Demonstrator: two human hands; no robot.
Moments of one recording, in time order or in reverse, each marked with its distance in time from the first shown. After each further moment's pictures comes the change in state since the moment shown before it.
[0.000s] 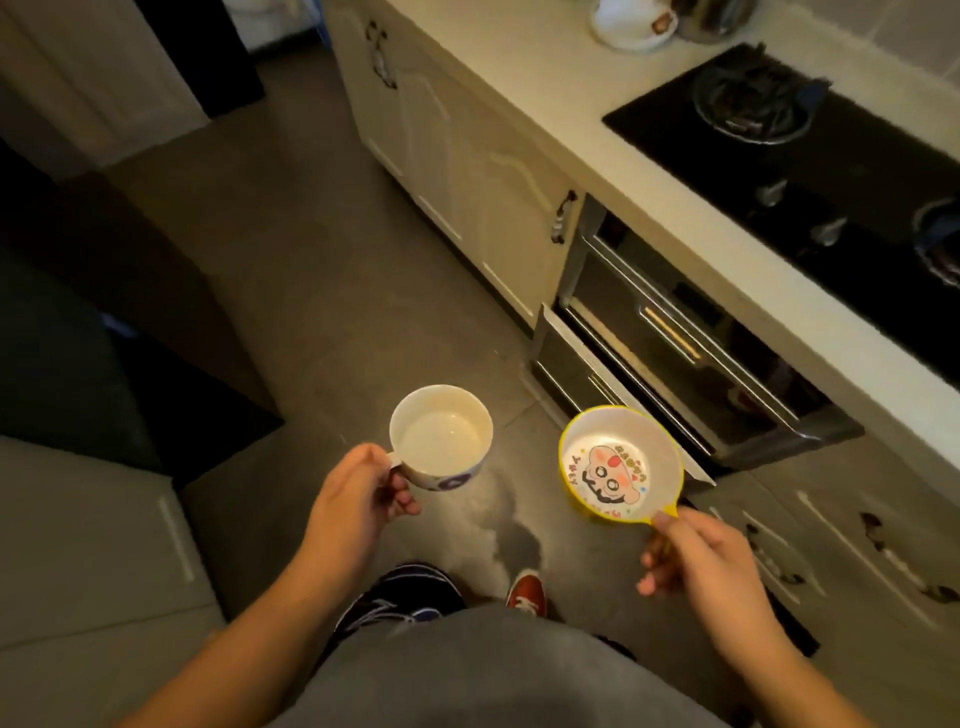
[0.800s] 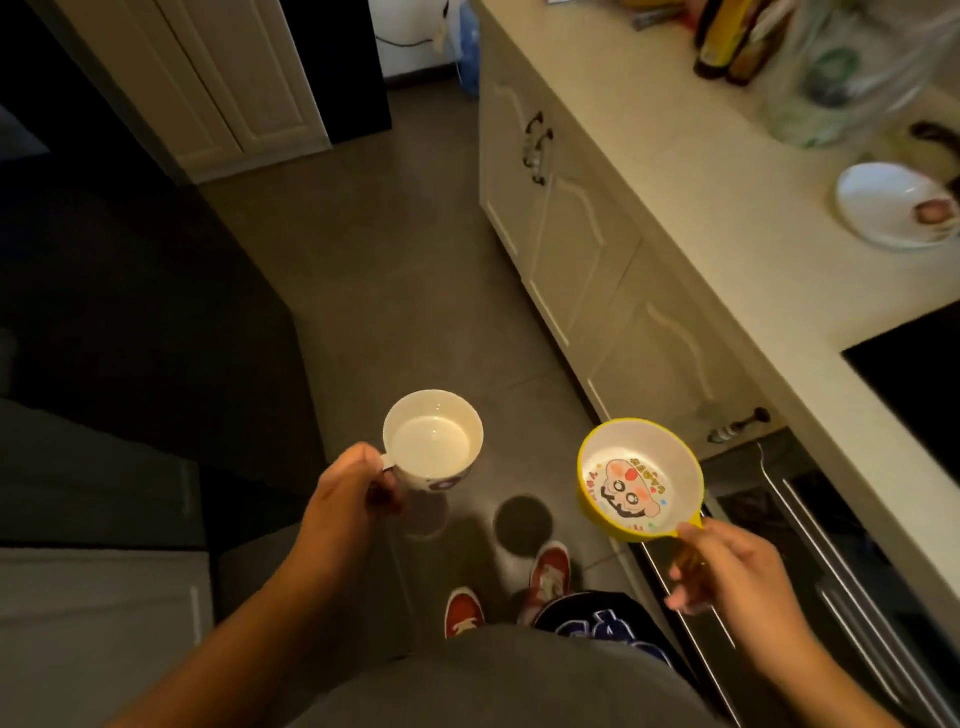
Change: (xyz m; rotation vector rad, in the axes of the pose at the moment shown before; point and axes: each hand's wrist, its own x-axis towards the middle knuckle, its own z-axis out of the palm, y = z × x) left_hand 0.309 0.189 -0.104 0.154 0.251 0.037; right_hand 0.293 -0.233 0.210 -0.173 -0.191 -0.065
